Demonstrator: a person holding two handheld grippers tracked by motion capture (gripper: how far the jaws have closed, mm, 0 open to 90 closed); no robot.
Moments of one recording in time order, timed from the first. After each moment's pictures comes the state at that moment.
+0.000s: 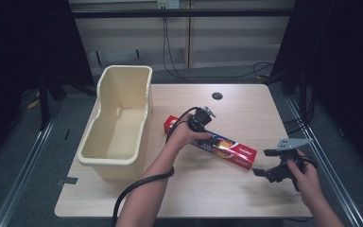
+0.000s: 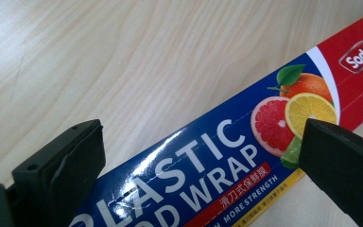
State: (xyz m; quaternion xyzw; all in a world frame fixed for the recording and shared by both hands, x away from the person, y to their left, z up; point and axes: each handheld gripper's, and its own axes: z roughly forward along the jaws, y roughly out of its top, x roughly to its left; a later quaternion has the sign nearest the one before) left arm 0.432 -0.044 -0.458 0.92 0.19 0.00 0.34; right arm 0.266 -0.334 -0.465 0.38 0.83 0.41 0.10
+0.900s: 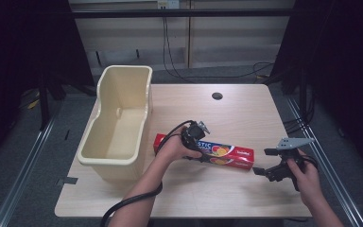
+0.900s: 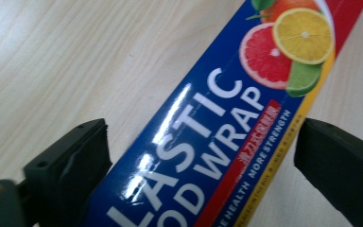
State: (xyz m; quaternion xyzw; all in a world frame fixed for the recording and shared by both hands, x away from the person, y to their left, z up) left arm 0.390 -0.019 -0.466 0.94 0.16 0.00 0.29; right arm 0.266 -0.334 -0.462 0.39 0.82 0.41 0.10
